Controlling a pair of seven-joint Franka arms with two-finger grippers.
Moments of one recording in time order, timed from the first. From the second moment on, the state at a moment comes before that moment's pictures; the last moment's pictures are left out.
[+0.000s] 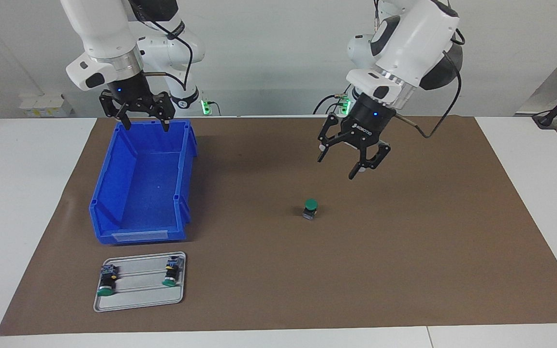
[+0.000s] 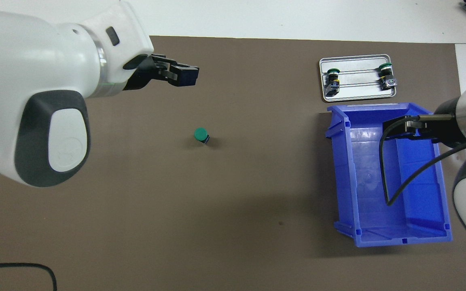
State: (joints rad) left arm -0.26 0.18 -0.20 -1.51 -0.26 2.15 0.14; right arm 0.05 -0.05 0.08 -1.62 -0.02 1.60 0.21
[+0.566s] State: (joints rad) left arm -0.36 0.19 -0.20 -1.65 -0.04 2.09 0.19; right arm 0.04 -0.05 0.08 -1.62 -0.02 1.60 0.21
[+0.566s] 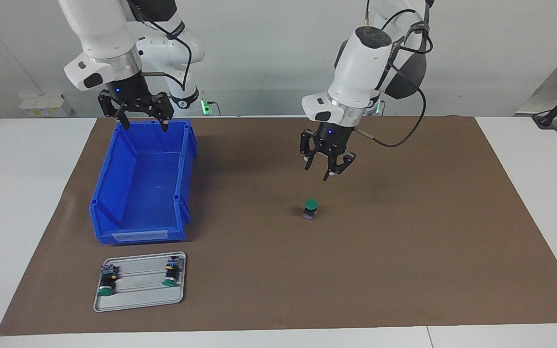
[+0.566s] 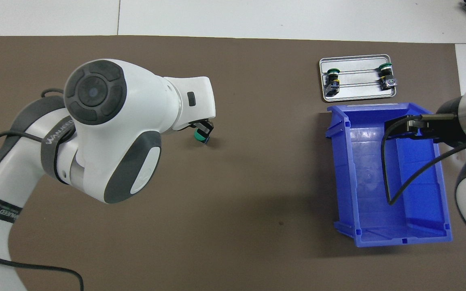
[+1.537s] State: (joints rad) left arm -0.38 0.25 -0.20 -1.94 0.03 2.44 0.27; right arm 0.04 -0.05 0.08 -1.62 -0.02 1.60 0.21
